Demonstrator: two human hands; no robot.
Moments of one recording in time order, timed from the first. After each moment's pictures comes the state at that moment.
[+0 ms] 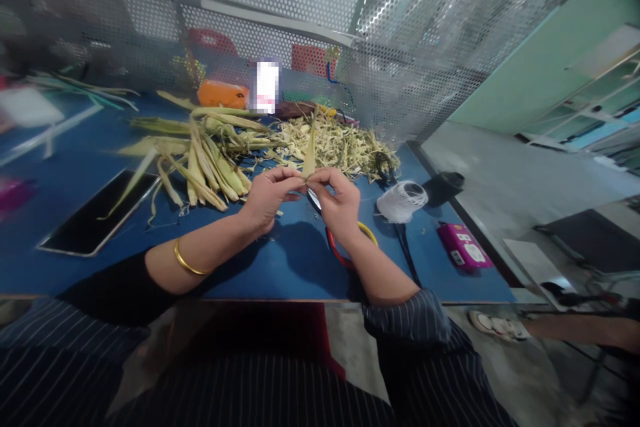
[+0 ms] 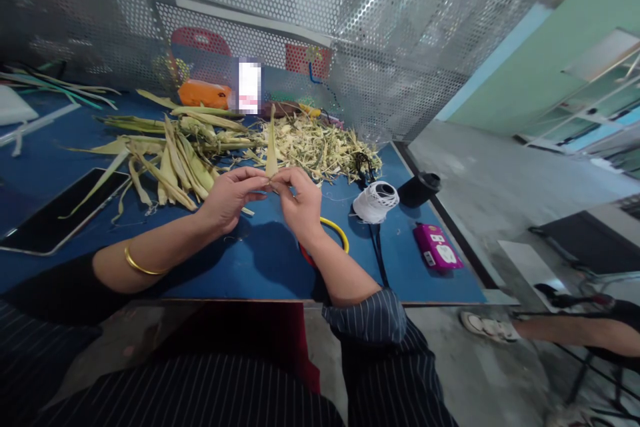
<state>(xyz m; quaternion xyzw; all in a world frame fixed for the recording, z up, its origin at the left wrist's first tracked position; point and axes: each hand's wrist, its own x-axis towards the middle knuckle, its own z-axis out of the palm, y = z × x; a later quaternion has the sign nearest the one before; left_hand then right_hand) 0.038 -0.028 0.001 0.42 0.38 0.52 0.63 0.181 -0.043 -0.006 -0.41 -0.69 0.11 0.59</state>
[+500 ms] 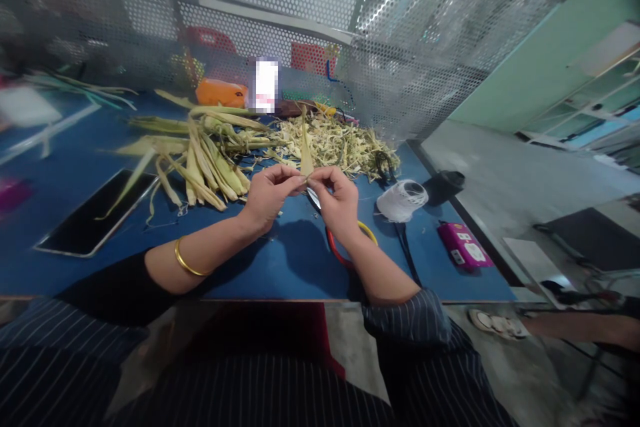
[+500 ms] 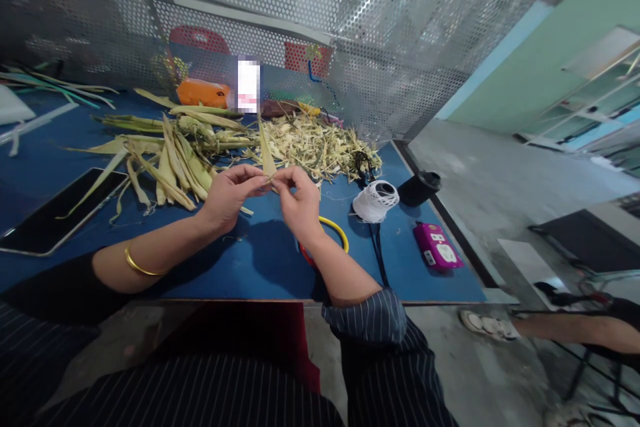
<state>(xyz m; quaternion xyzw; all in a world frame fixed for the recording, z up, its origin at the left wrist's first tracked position) 0.041 -0.027 0.000 0.47 0.37 0.56 0.58 0.178 -0.043 -0.005 -0.45 -0.65 0.19 0.58</state>
